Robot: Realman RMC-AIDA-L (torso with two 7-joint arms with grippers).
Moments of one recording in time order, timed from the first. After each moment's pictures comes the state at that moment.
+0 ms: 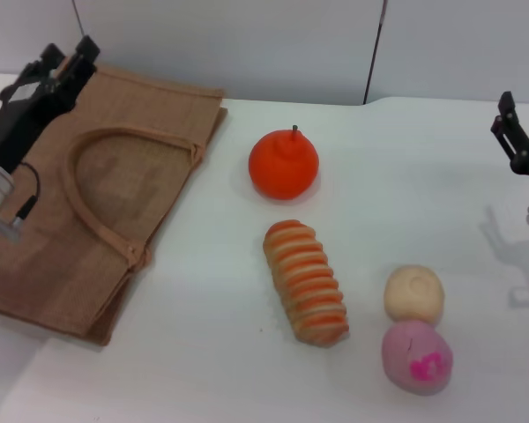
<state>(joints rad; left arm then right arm) -0.57 -2.02 2.86 -0.07 -1.27 1.35 -0.90 0.42 2.02 -2.63 -0.52 -1.84 1.23 2.82</state>
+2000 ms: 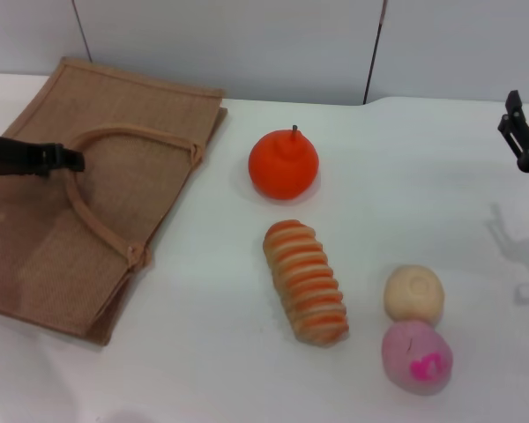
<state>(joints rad) -0.98 -2.02 2.86 -0.70 0.10 1.01 -2.11 0.42 2.02 -2.62 -0.50 -1.84 1.23 2.82</state>
